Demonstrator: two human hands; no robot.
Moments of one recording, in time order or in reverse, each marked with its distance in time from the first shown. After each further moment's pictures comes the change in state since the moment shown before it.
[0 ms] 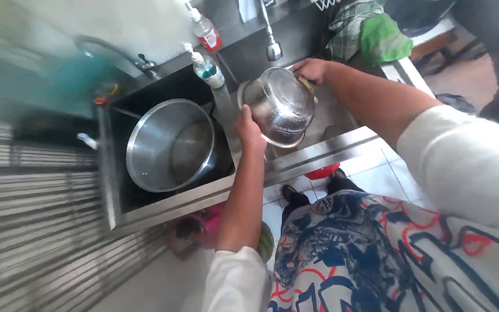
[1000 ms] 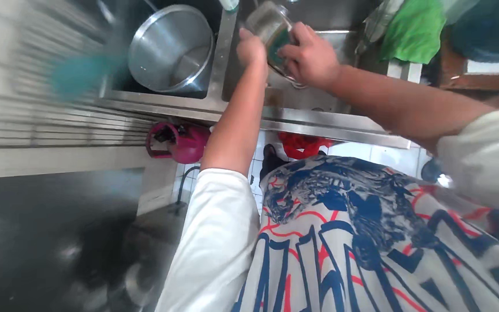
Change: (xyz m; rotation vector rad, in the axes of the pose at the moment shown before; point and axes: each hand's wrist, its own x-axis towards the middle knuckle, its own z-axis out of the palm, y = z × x) left_hand -0.041 -0.004 0.113 0.287 0.457 -0.074; right_hand -0.141 0.017 -0.022 -0.802 -0.049 -1.145
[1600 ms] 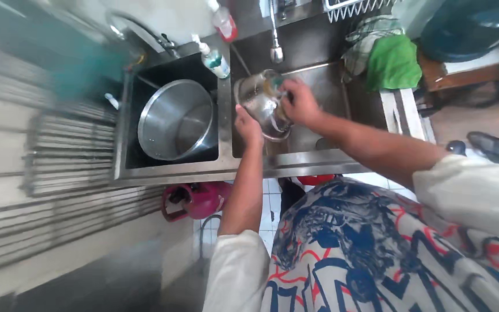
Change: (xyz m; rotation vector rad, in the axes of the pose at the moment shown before) left_hand 0.040 -0.039 -0.021 -0.130 -0.098 0.249; right_hand 0.050 0.007 0.025 0.394 0.218 0.537
